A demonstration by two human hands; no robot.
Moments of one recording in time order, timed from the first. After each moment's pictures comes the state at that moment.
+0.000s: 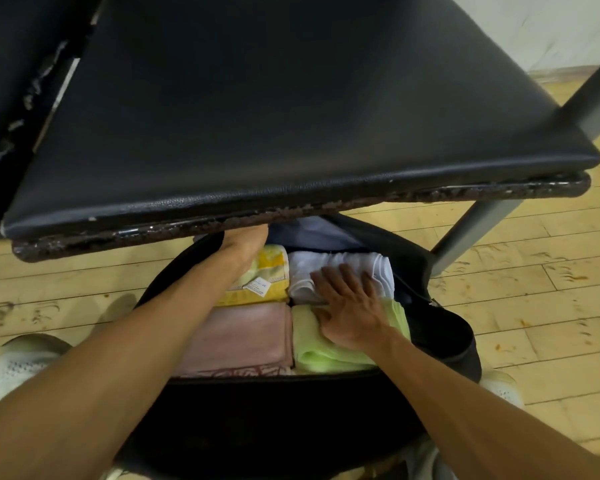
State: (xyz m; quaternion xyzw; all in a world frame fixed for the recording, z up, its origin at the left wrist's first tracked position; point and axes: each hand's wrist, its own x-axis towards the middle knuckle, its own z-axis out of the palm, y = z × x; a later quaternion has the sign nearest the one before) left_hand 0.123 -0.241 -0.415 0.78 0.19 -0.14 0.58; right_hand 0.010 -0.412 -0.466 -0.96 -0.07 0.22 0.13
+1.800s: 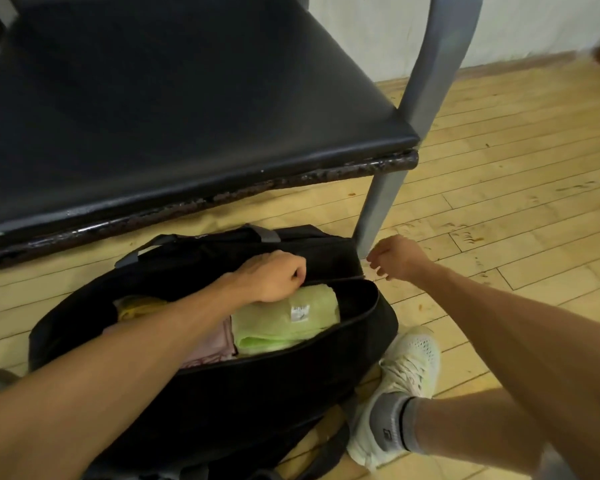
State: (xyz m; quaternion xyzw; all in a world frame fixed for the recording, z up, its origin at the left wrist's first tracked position) left_hand 0.045 -0.342 -0.382 0.89 -0.34 -0.26 0.12; right_hand -0.006 -0.580 -0.382 -0.91 0.22 0.23 0.27
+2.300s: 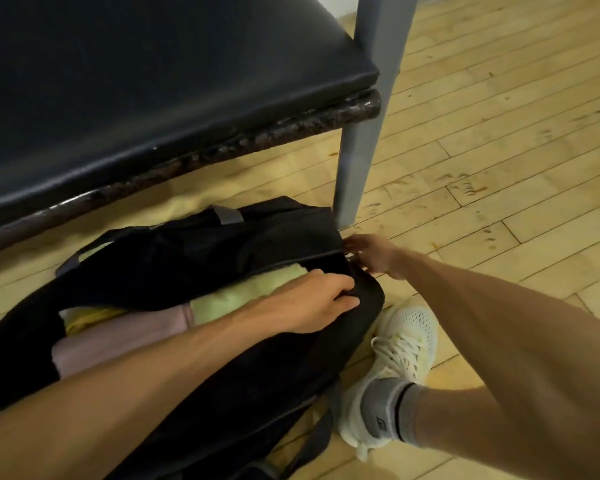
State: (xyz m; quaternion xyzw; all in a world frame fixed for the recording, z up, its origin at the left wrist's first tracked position) left_hand -0.019 -0.425 -0.396 0.83 -0.39 -0.36 0.18; right_hand -0.010 -0.609 -0.480 -0.76 0.27 0.30 0.51
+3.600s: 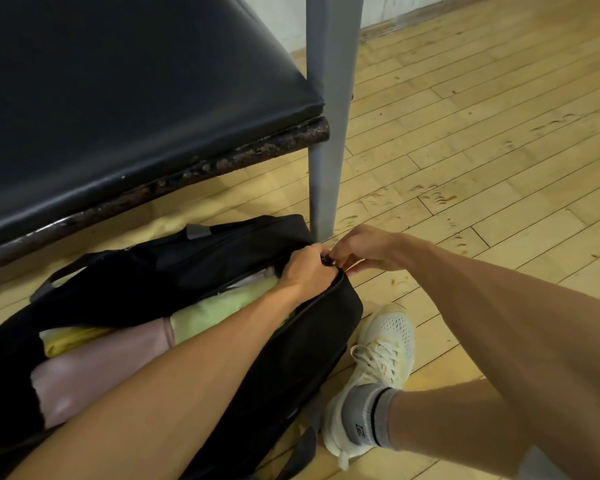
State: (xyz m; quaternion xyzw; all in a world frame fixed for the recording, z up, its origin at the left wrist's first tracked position) left_hand 0.000 -0.482 -0.423 0.89 -0.15 -0.31 0.30; right_hand -0.014 -0.632 -0.417 -0.73 0.25 0.31 0.55
